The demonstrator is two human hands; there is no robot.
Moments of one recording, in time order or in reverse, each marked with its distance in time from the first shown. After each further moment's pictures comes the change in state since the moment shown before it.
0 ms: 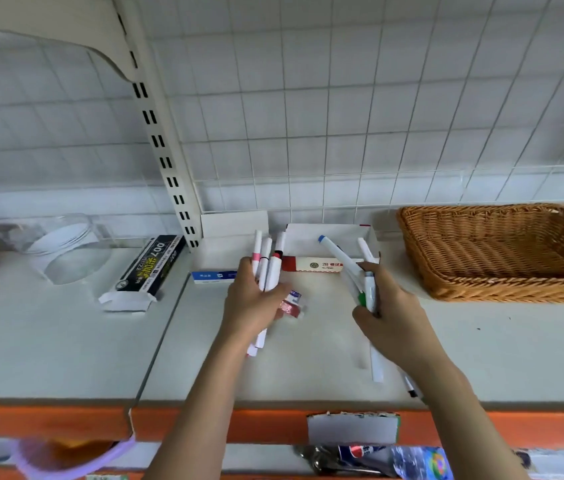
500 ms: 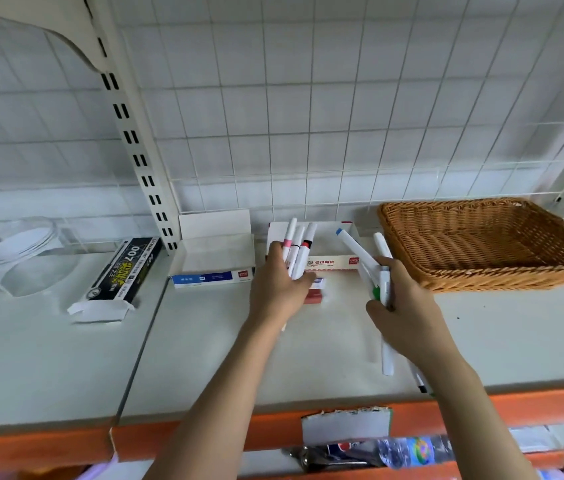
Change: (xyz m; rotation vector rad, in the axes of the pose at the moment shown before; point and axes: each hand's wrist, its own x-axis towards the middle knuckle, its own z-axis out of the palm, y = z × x) left_hand 0.014 0.017 0.044 0.213 -0.056 0.196; right_hand -0.004 0.011 -0.015 -0.055 0.108 0.109
